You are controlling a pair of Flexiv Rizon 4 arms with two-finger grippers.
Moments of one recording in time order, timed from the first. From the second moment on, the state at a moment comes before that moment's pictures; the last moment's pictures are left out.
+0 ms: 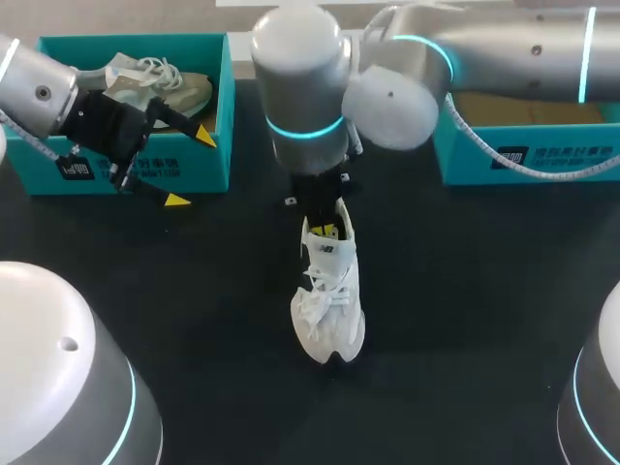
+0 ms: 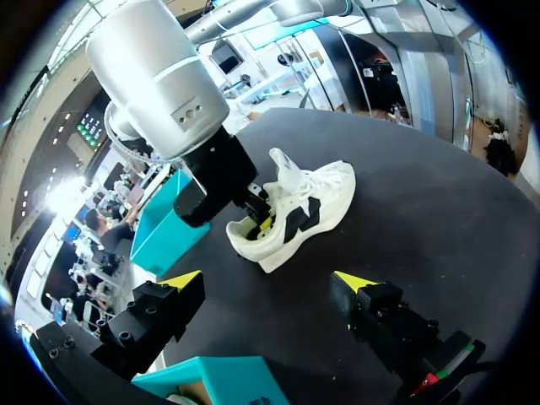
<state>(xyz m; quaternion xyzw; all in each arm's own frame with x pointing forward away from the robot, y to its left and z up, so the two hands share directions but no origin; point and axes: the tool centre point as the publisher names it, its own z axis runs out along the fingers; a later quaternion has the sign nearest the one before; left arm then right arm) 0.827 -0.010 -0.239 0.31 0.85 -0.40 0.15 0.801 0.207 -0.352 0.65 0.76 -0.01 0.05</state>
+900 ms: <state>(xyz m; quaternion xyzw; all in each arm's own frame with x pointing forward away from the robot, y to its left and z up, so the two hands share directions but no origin) 0.827 -0.010 -0.239 0.31 0.85 -0.40 0.15 0.758 0.204 -0.348 0.68 0.72 -0.09 -0.09</state>
